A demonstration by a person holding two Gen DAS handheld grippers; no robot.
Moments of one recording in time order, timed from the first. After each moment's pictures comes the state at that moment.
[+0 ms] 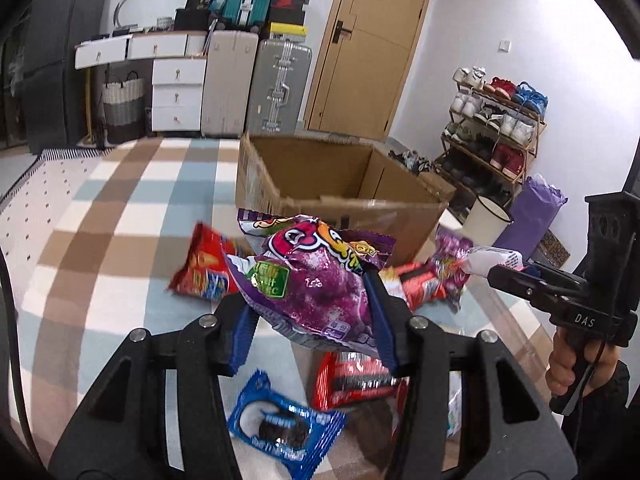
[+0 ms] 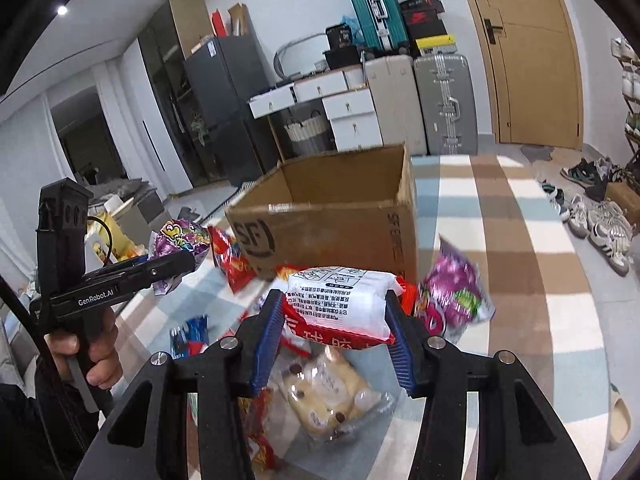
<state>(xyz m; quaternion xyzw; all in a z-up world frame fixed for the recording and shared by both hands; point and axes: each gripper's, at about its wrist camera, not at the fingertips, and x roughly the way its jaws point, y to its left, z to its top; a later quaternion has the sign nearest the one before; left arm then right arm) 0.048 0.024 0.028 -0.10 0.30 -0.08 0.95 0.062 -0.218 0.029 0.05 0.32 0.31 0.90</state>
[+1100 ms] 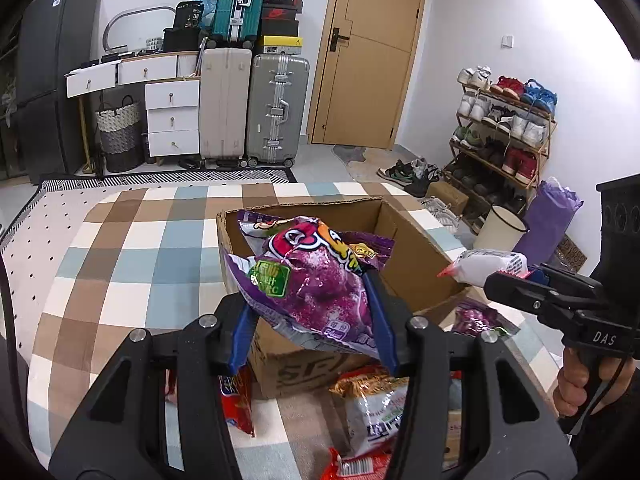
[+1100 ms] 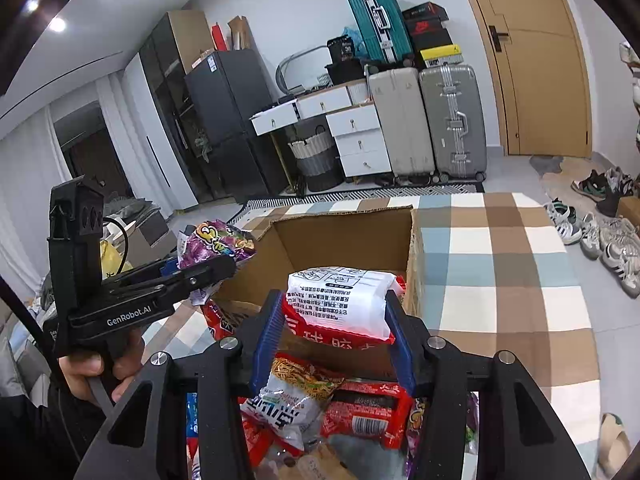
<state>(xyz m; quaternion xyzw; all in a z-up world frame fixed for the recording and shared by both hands) 0.162 0.001 0.072 -0.07 0.30 -0.06 0.95 0.141 -0.193 0.074 0.06 0.31 0.32 0.90</state>
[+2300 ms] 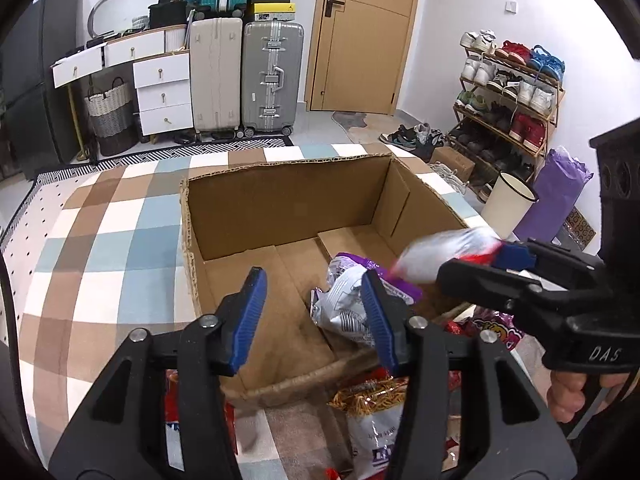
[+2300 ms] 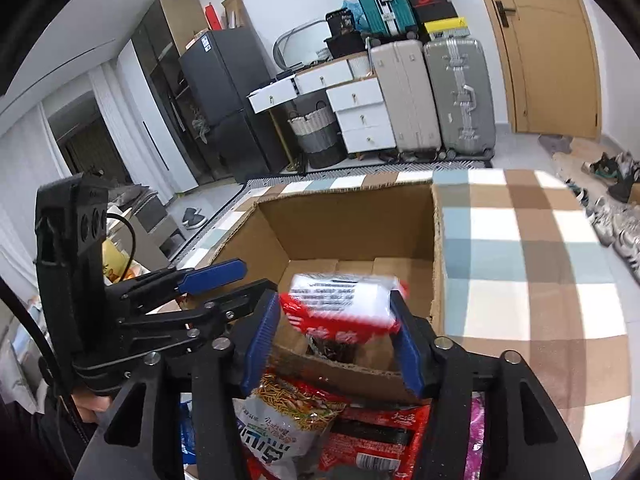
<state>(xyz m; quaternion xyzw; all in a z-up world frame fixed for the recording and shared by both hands) 0.225 -0.013 0.023 -0.04 0.36 -0.07 0.93 0.190 -0.159 0.042 0.05 0.34 0.32 0.88</state>
